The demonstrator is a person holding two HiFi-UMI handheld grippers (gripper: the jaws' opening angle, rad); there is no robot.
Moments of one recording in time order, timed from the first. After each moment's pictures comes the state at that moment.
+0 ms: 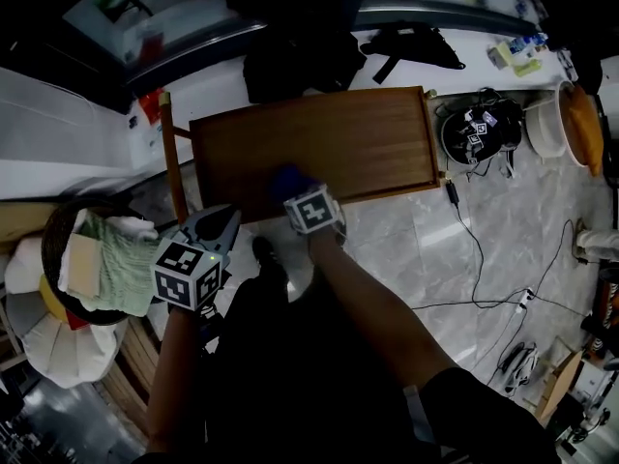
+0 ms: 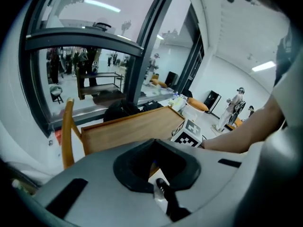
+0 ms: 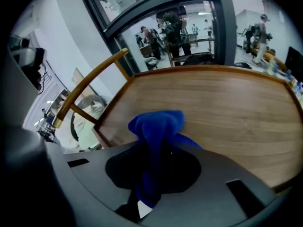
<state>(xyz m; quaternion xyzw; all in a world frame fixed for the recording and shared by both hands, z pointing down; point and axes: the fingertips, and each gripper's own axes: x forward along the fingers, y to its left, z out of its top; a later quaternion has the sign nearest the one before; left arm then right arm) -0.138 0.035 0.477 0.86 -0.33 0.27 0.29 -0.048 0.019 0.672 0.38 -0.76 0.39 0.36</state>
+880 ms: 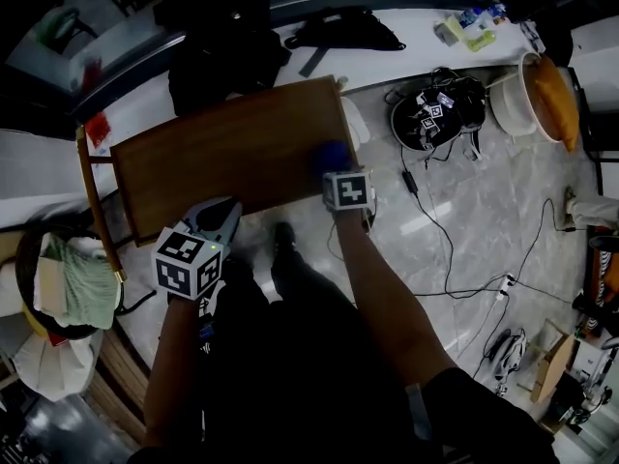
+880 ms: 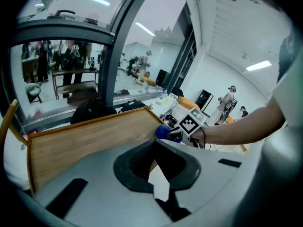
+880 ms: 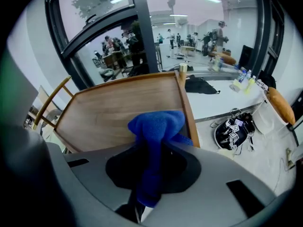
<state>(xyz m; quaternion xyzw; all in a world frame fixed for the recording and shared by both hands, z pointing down) 0.093 0.039 0.488 0.87 -0.29 0.27 0.29 0.311 0.002 0.650 0.57 -0.65 0.37 0.35</state>
